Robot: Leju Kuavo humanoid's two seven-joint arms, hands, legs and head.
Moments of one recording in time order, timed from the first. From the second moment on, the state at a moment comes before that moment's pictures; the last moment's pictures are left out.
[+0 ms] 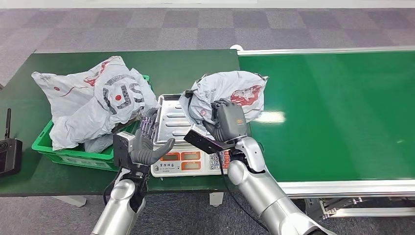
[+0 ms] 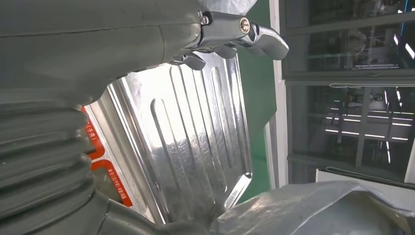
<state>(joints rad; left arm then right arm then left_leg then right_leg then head) -0.23 -0.19 -0.11 -1.14 0.04 -0.04 -0.53 -0.59 0.22 0.47 -0.82 0.84 -0.56 -0.20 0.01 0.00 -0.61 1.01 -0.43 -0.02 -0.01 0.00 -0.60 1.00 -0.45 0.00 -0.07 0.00</state>
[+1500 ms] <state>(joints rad) -0.23 -0.19 -0.11 -1.14 0.00 0.04 -0.55 -0.63 0.13 0.42 -0.83 0.19 0.02 -0.49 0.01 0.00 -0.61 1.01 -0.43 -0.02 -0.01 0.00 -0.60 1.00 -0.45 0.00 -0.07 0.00</state>
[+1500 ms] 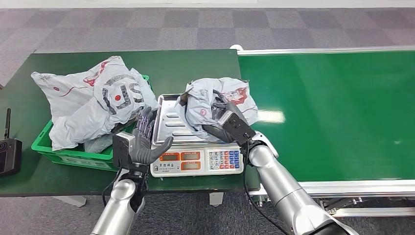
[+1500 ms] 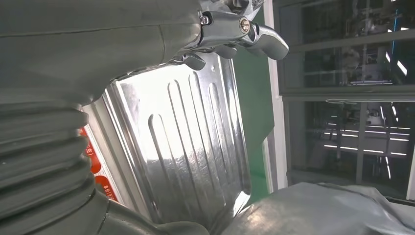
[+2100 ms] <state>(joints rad) -0.27 -0.19 -0.11 -1.11 -0.01 0.04 -0.57 -0.63 0.13 0.31 -0.73 -0.02 0.16 -0.53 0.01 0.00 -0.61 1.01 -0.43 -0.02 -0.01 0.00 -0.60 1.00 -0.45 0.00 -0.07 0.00</state>
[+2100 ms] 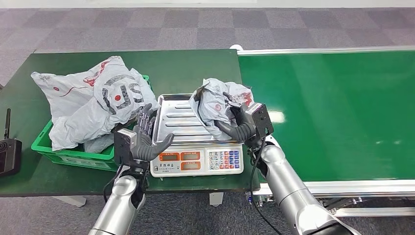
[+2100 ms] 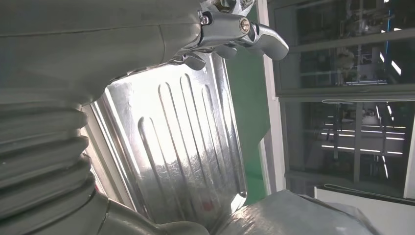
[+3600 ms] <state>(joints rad) -0.27 -0.20 -0.11 -1.13 -0.01 0.06 -0.54 -0.82 0.20 0.60 -0.53 0.79 -0.47 -0.24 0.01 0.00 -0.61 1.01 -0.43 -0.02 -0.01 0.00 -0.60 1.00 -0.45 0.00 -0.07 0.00</state>
